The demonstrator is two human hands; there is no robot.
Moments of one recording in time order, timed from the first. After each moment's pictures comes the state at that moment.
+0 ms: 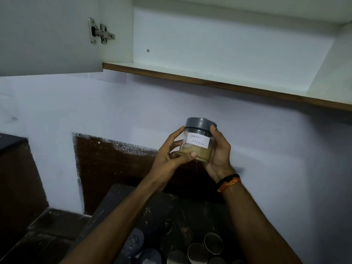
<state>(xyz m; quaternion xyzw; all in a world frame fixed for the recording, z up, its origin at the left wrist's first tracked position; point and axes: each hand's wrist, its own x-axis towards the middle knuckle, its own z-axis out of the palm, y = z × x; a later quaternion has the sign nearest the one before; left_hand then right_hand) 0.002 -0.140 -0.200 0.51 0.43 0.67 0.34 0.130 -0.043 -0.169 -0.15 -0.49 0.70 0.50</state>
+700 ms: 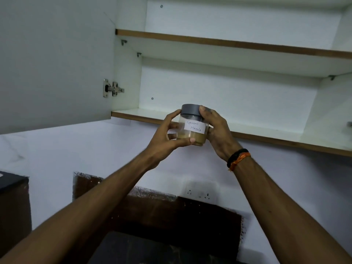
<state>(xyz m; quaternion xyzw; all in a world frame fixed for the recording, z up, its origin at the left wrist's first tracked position) -0.050 -0.102 -0.047 0.61 0.43 0.65 0.17 0.106 -0.019 0.004 -0.16 -0.69 0.51 0.50</state>
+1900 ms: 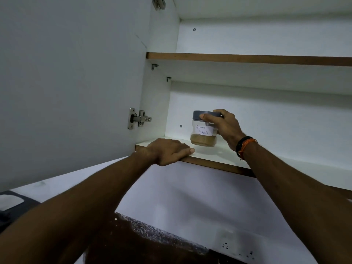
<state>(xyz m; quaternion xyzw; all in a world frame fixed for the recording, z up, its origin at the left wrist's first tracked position) -0.239 -0.004 0.018 0.69 0.68 0.13 -0.19 -0.063 0.123 0.088 -0.20 -0.77 0.35 0.50</state>
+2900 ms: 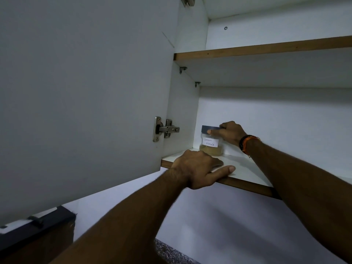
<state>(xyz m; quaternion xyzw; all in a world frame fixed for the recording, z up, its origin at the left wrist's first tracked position) -0.255 0.015 0.007 0.69 0.62 0.19 -0.31 -0.196 0.212 0.097 -0.28 -0.87 0.20 0.35</state>
